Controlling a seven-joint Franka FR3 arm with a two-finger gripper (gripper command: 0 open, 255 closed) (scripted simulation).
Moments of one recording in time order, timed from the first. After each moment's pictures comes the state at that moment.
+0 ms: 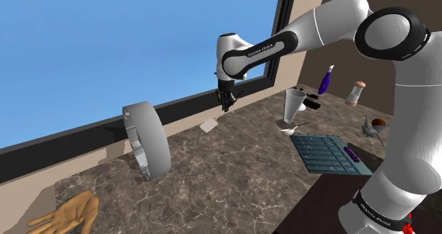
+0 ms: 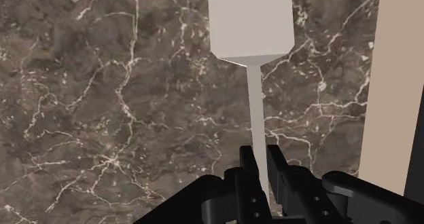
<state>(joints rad) -0.17 0.39 0.34 -1.74 -0.23 2.09 1.89</state>
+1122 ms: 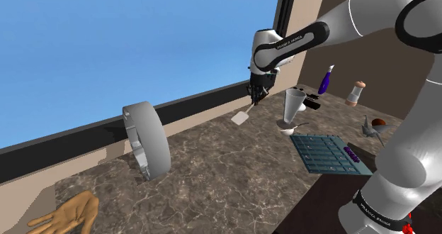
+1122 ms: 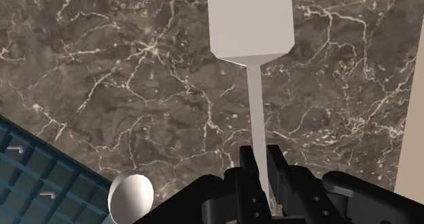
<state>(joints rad) -0.37 0.14 0.28 -2.04 -0.13 2.17 1.61</state>
